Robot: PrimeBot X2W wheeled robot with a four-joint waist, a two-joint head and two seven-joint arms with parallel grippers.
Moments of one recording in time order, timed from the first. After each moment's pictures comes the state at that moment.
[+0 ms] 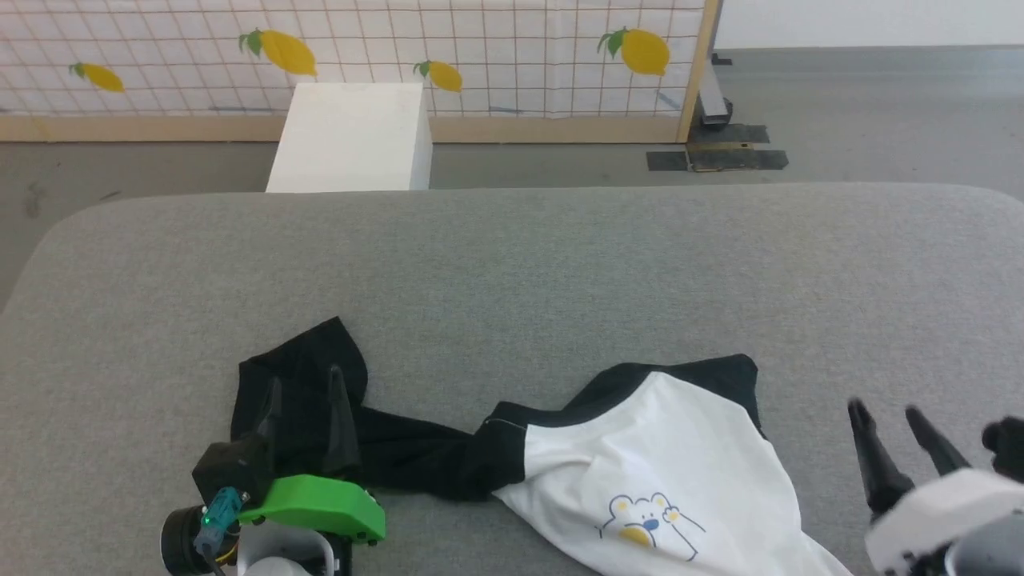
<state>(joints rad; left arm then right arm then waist) -0.03 0.05 -0.10 0.16 -0.28 0.12 -0.26 0.14 -0.05 -0.20 -0.15 0.32 0.13 0.33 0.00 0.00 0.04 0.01</state>
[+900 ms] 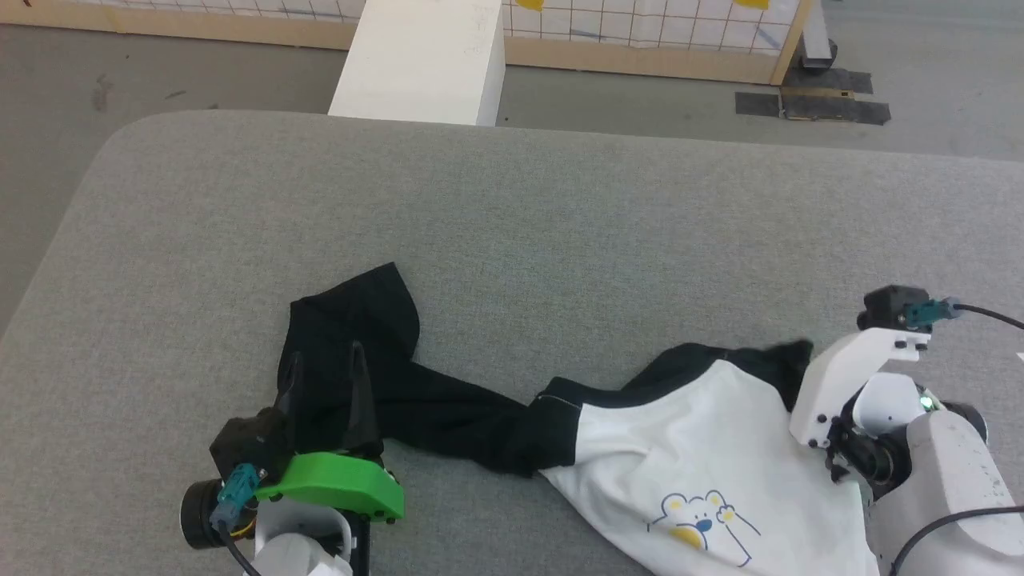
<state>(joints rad) -0.08 0.05 -0.15 0.16 -0.31 0.12 -0.26 -0.40 -0.06 -0.16 0.56 0.24 0.13 0.50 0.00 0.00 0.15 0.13</state>
